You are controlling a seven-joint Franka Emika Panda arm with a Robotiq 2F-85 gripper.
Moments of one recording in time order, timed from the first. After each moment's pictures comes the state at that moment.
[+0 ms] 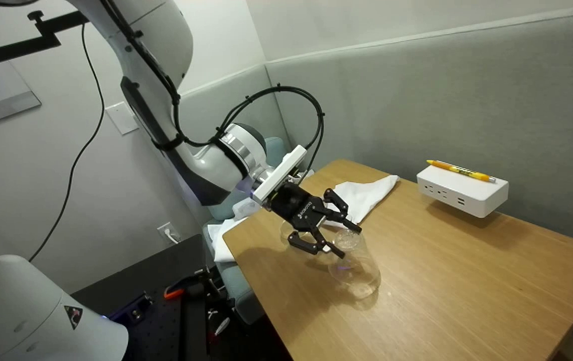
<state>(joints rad) 0.18 0.61 0.17 -2.31 -1.64 1.96 -0.04</state>
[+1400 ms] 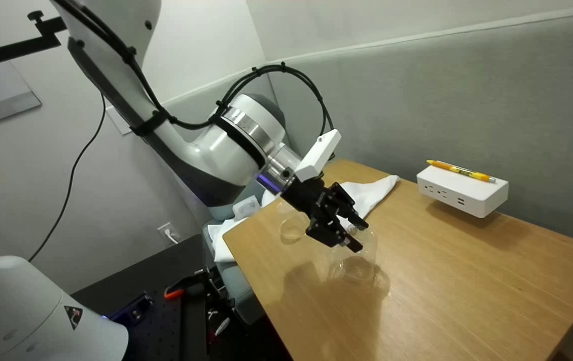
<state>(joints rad) -0.03 0.43 0.08 -2.36 -1.78 2.62 -0.69</state>
